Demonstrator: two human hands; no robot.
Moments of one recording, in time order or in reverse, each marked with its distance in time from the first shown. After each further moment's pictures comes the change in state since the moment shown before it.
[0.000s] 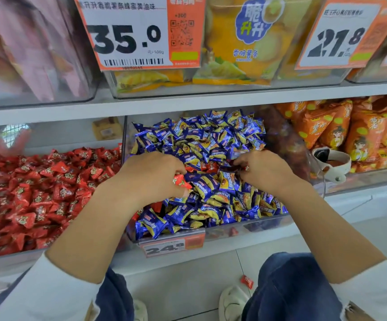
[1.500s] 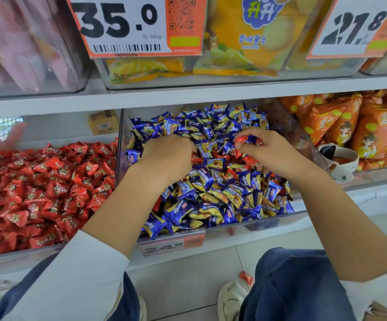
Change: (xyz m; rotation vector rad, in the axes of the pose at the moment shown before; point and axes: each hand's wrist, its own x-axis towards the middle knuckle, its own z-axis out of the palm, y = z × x) left_hand 0.056 0.003 0.031 -0.022 0.186 0.002; right_hand 0.008 0.007 -0.016 0.664 0.046 0.033
